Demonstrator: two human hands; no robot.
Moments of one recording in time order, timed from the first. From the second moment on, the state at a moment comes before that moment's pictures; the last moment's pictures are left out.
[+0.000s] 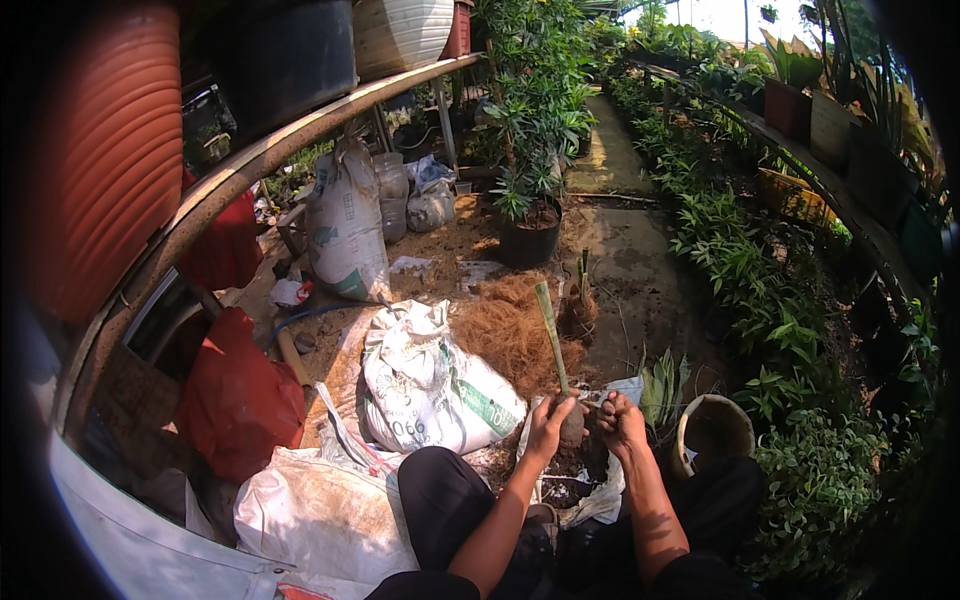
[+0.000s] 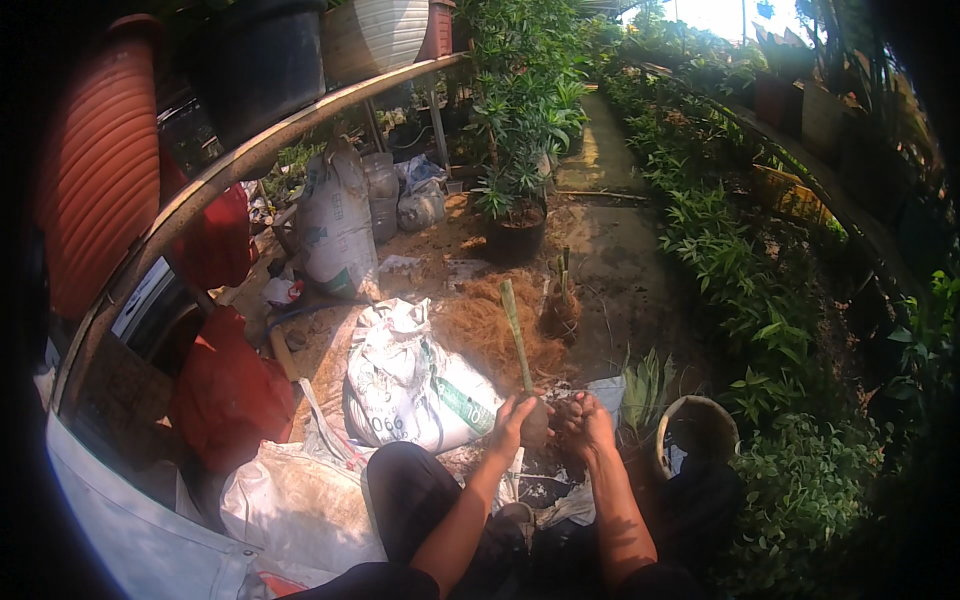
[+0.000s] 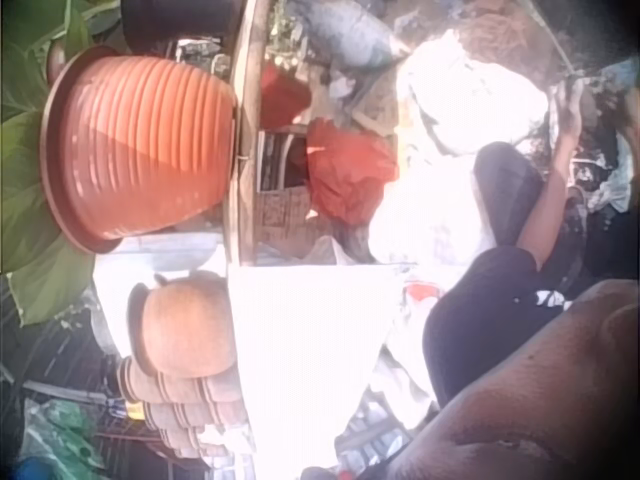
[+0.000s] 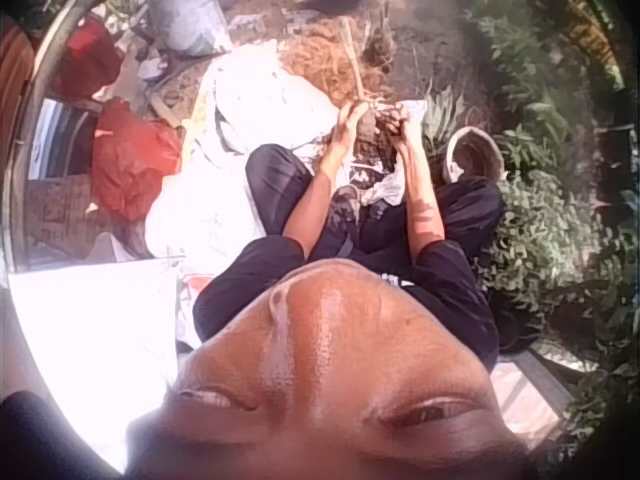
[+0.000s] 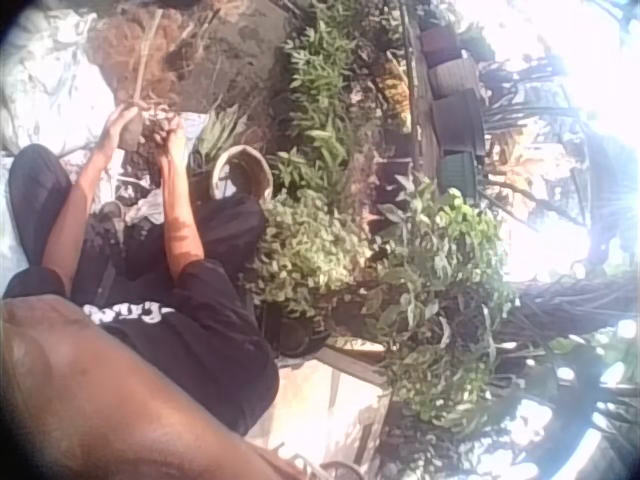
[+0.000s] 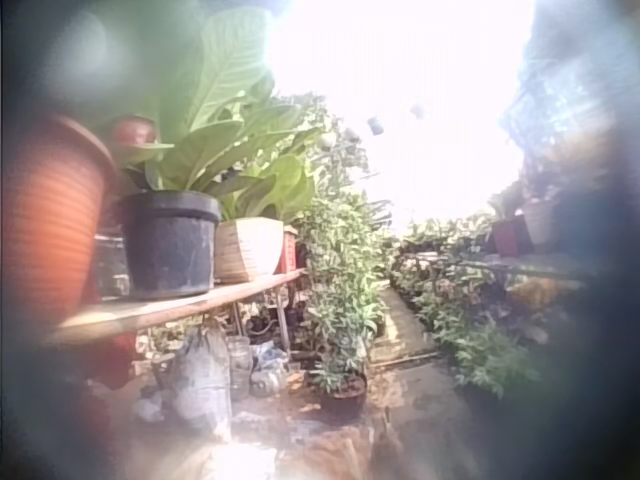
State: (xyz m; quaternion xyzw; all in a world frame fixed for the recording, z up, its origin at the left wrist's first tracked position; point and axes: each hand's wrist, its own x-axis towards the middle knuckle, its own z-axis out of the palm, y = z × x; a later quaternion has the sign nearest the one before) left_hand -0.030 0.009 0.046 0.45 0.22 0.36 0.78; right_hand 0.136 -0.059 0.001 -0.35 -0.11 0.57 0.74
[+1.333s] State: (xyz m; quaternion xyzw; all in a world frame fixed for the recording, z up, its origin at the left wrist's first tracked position) left_hand -0.031 0.012 0.042 0.44 0.23 0.38 0.78; right_hand 0.105 -0.061 0.042 -0.35 -0.11 0.55 0.74
